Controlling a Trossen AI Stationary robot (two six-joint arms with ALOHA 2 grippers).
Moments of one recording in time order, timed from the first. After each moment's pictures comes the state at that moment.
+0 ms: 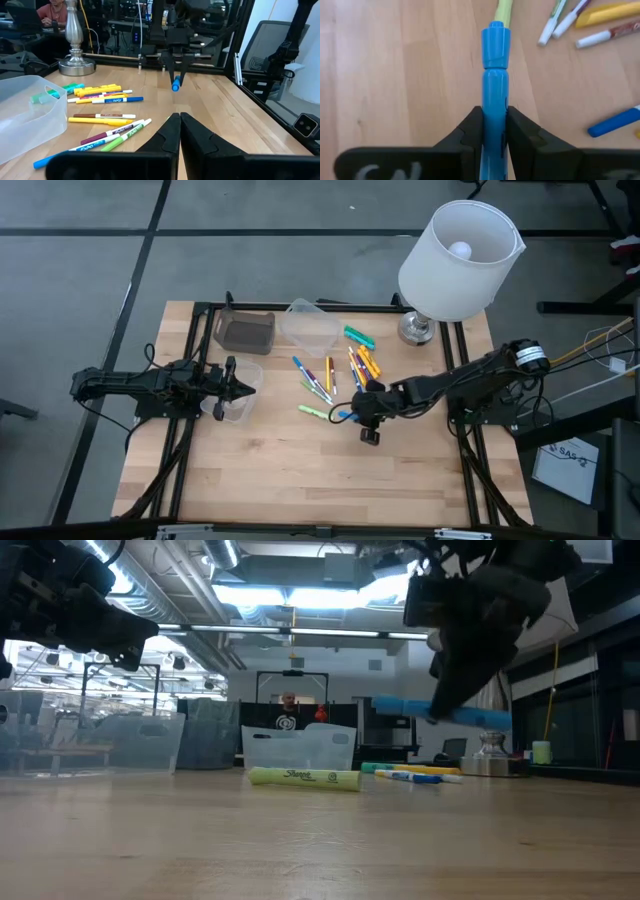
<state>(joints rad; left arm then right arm) 0.03 0.09 0.01 0.03 0.08 -0.12 0.21 1.50 0.89 -0.36 0.09 0.39</state>
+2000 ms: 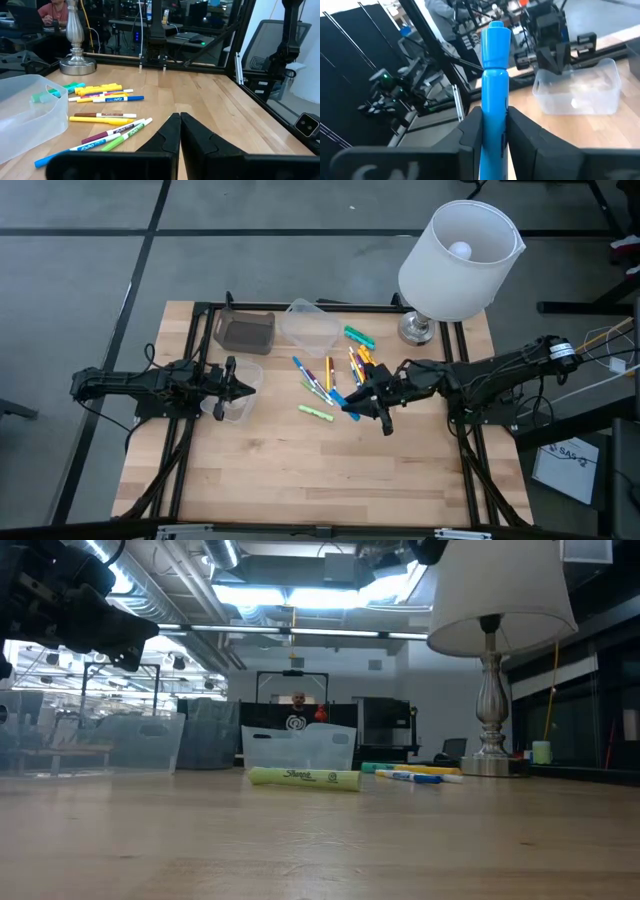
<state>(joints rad) 0.03 0.10 0.01 0.03 0.08 -0.12 0.21 1.19 0.90 0.22 0.01 0.44</state>
